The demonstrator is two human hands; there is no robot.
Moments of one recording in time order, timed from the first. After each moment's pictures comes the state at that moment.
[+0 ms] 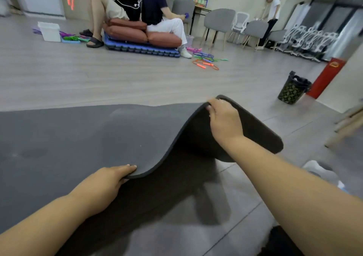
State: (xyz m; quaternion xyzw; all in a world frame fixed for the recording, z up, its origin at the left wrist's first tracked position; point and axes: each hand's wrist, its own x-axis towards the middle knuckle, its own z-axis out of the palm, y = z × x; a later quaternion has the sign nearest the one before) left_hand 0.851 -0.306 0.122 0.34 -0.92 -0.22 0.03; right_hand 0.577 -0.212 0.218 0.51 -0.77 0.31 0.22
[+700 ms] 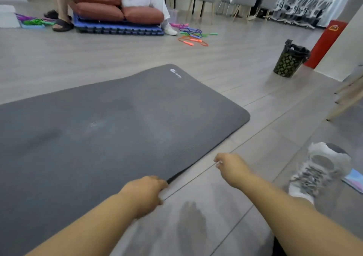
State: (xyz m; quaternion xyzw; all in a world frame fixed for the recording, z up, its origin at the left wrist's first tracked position) left_hand 0.679 -0.289 0.061 0.21 -0.94 -0.18 -0.19; right_hand 0.459 -0.147 0.062 0.36 -0.92 0.09 -0.16
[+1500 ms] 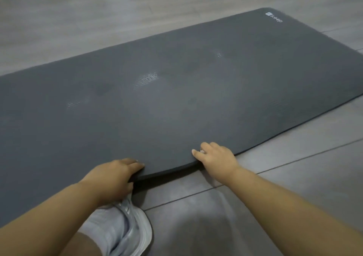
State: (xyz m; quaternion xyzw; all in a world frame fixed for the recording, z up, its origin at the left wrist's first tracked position) left_hand 0.978 -0.391 0.022 0.40 -0.88 -0.12 -0.24; right_hand 0.714 -0.322 -0.064 0.77 -0.64 0.01 0.01
